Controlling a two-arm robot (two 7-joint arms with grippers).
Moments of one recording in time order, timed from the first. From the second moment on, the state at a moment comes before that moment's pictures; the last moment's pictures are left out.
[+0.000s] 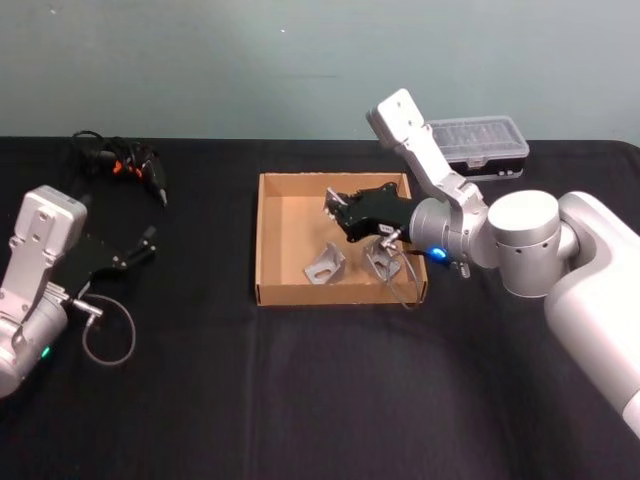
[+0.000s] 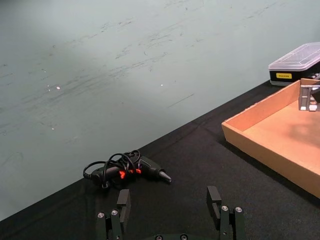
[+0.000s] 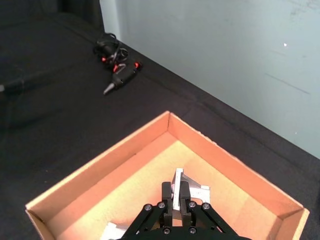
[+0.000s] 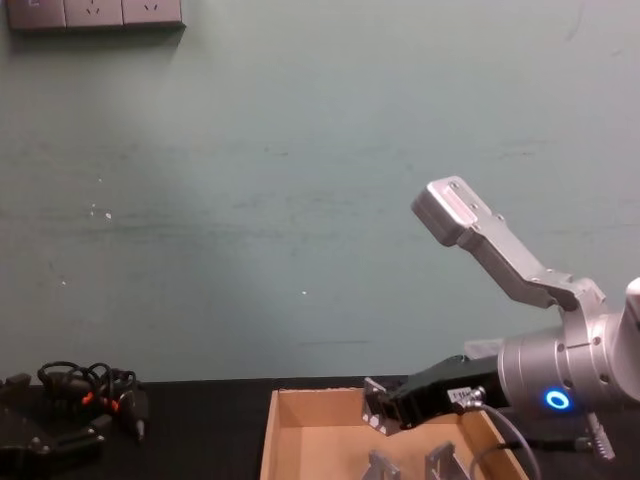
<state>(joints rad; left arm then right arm) -0.20 0.60 0.45 -1.41 -0.25 -0.12 0.03 0.67 0.21 -0.54 -1.00 0.17 0.26 0.47</state>
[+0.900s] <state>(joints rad) -0.20 0.60 0.45 -1.41 -0.25 -0.12 0.03 0.69 0.18 -0.52 -0.91 0.14 0.25 0.49</state>
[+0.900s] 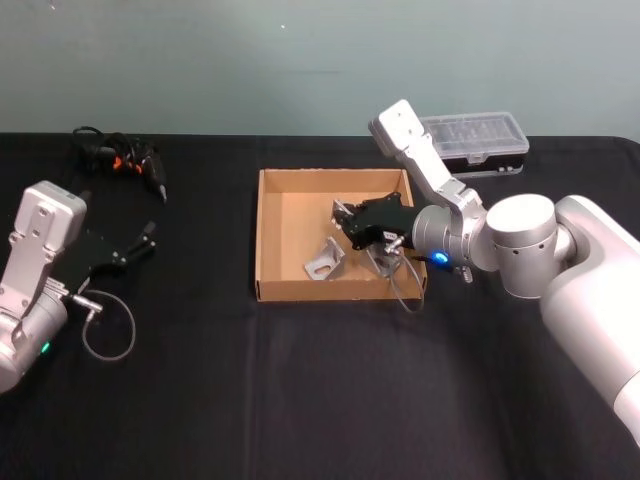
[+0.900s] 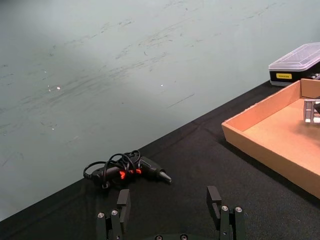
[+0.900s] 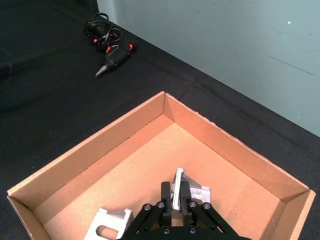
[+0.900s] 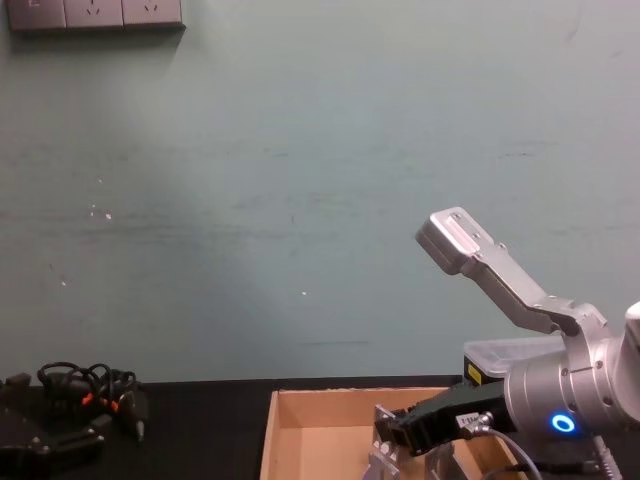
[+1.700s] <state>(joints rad) -0.20 0.60 0.45 -1.41 -0.25 -0.12 0.03 0.57 0.22 -0.46 -1.09 0.13 0.15 0.42</state>
